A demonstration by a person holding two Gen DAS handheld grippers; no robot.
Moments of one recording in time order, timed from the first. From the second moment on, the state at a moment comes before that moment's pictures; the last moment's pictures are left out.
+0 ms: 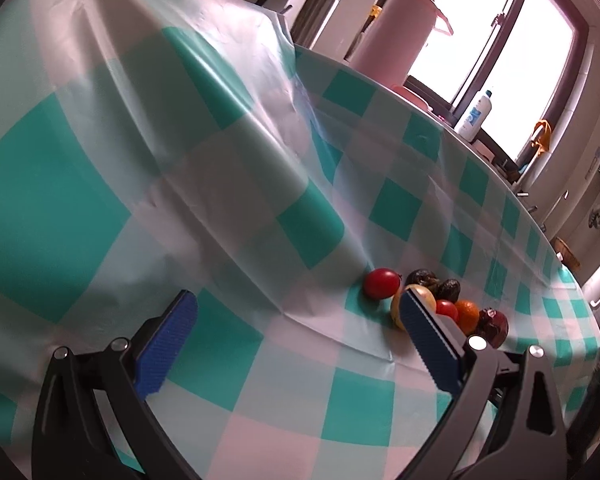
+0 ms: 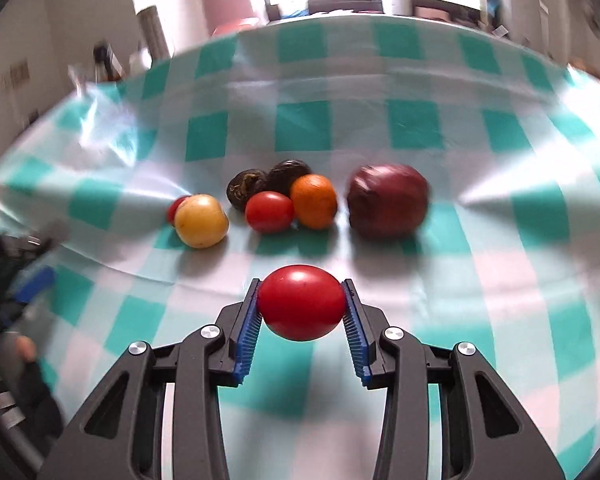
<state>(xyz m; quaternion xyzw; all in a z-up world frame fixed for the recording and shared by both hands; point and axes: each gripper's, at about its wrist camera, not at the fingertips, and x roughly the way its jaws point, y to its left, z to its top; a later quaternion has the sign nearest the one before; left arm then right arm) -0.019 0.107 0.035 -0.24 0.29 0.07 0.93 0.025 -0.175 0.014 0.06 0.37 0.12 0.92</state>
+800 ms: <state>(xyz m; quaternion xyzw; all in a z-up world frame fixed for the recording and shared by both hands) 0.059 0.009 0.021 -0.16 0.38 0.00 0.91 0.006 -0.231 0.009 0.22 0.34 0.17 0.90</state>
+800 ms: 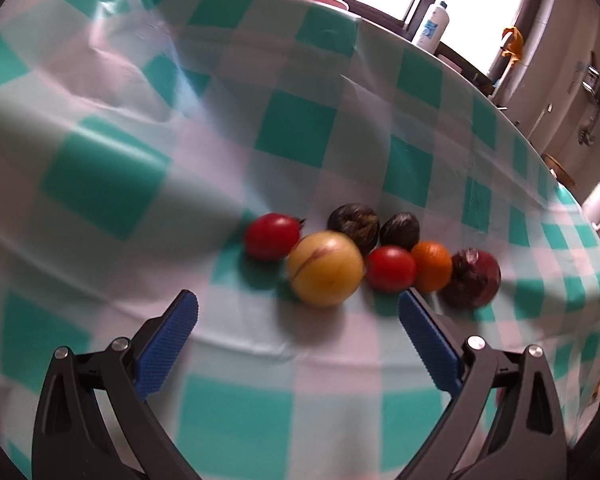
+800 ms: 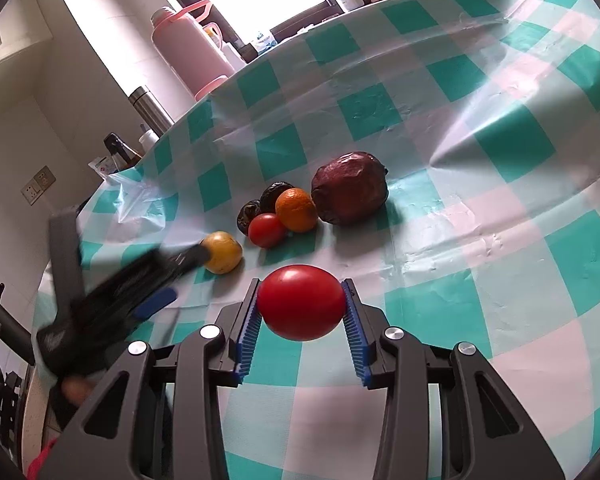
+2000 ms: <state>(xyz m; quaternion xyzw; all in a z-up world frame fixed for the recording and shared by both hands) -0.012 0.024 0.025 -0.18 0.36 -0.01 0.92 -0.008 -0.238 0.009 0.23 0.33 0.17 0.90</state>
